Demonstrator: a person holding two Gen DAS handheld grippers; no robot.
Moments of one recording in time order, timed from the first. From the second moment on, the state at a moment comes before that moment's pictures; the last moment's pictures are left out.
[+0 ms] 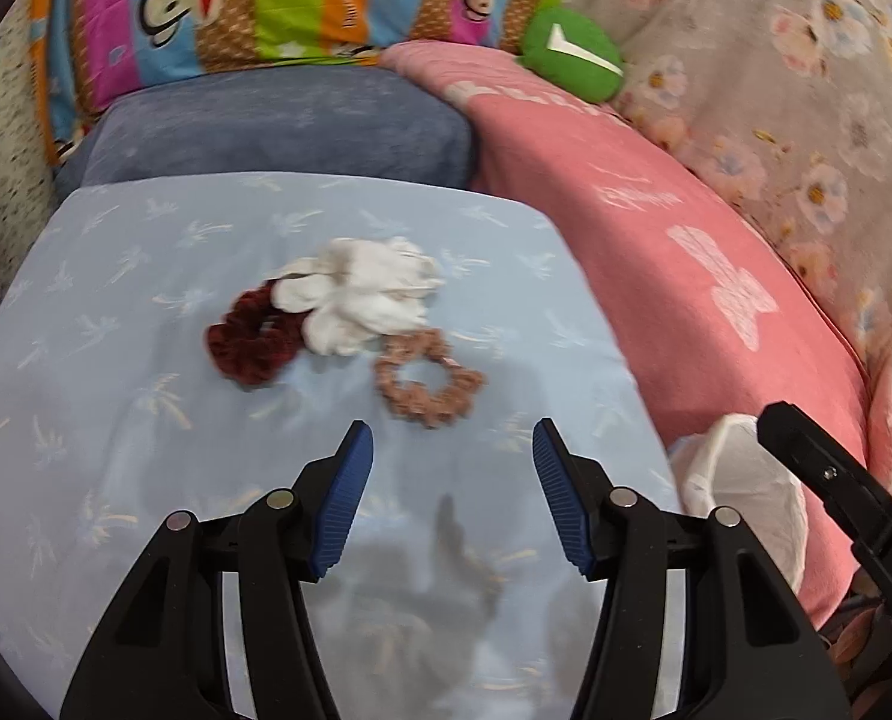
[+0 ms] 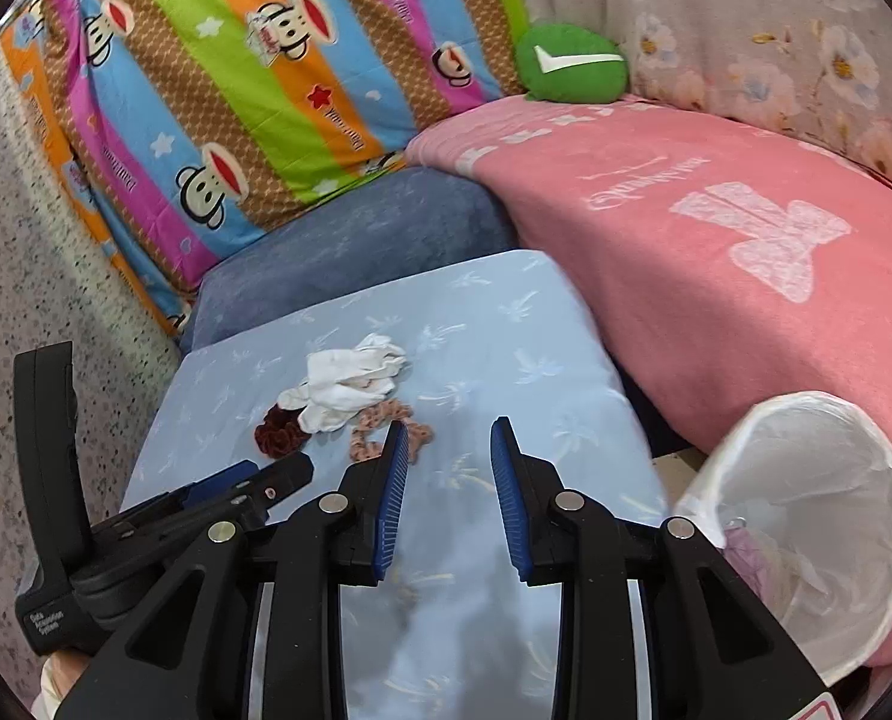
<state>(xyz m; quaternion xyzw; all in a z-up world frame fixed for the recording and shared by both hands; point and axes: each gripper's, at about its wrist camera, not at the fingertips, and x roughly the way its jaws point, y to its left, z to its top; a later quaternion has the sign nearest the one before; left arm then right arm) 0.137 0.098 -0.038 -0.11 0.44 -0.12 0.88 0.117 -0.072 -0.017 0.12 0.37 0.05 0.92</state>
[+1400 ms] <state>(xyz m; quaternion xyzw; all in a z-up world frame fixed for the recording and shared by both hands) 0.227 0.187 -0.108 -0.14 0.49 -0.09 0.85 0.274 0.056 -0.113 0.10 0.46 0.10 0.88</state>
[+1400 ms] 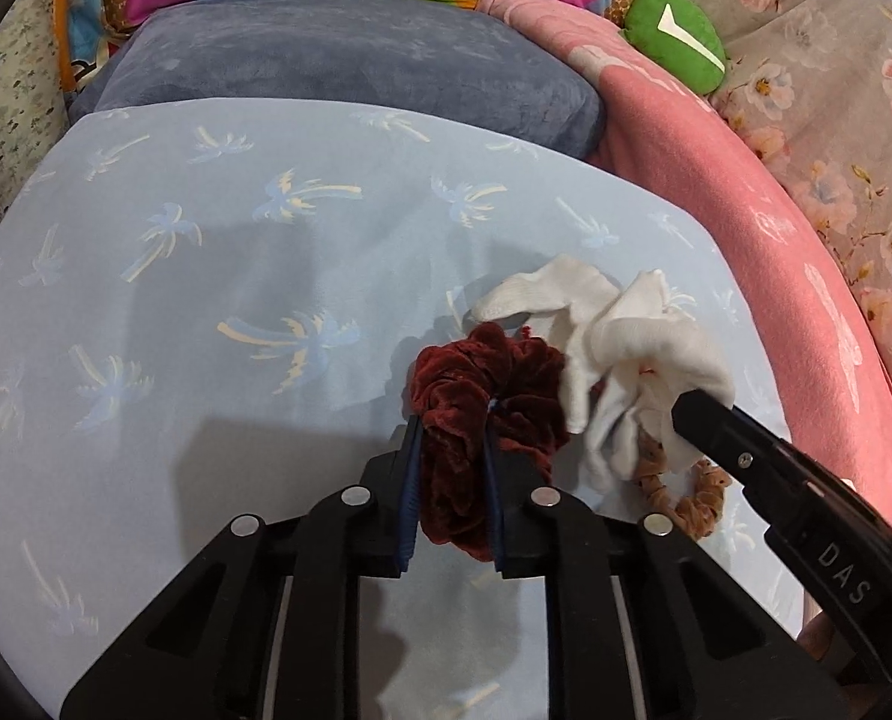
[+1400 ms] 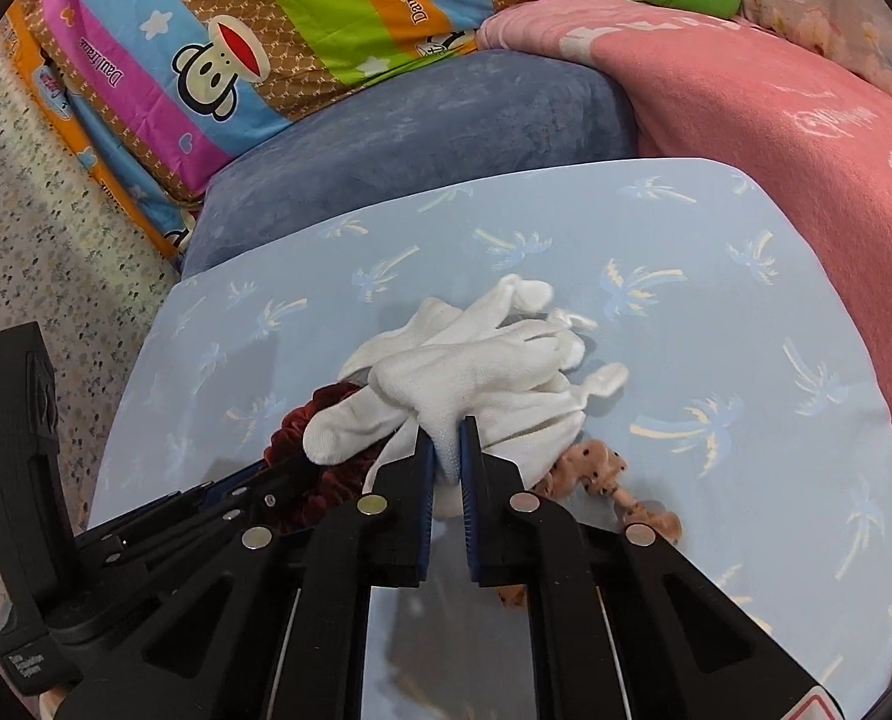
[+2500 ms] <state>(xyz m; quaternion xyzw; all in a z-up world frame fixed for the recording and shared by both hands) 0.118 0.053 0.022 -0.07 0.38 -0.21 0.90 0.089 -0.083 0.035 0.16 0.31 0.05 0.94</state>
